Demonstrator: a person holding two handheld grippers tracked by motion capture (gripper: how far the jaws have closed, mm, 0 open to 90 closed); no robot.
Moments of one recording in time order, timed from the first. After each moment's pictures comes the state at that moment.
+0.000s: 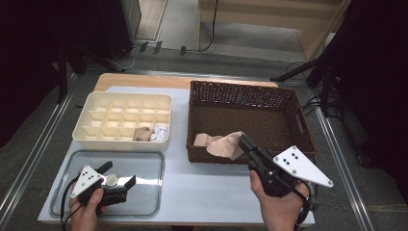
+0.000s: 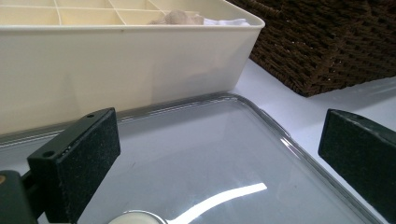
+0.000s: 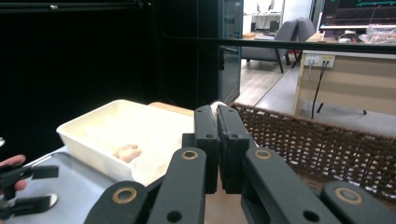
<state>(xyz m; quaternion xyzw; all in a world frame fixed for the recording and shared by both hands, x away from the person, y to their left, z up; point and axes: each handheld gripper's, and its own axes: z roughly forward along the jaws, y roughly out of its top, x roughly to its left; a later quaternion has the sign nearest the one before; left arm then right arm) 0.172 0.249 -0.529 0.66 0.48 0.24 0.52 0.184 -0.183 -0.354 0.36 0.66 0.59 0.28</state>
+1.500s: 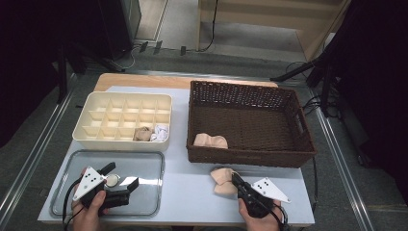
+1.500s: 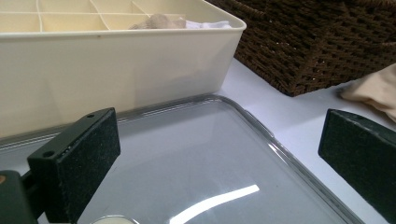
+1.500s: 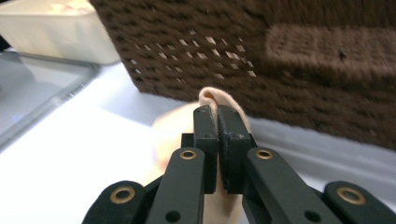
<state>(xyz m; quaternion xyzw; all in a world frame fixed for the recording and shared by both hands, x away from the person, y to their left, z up) 0.167 0.240 -0.525 0.67 0.47 0.24 0.53 0.184 -0.197 -0.520 0.47 0.70 0.50 0.21</state>
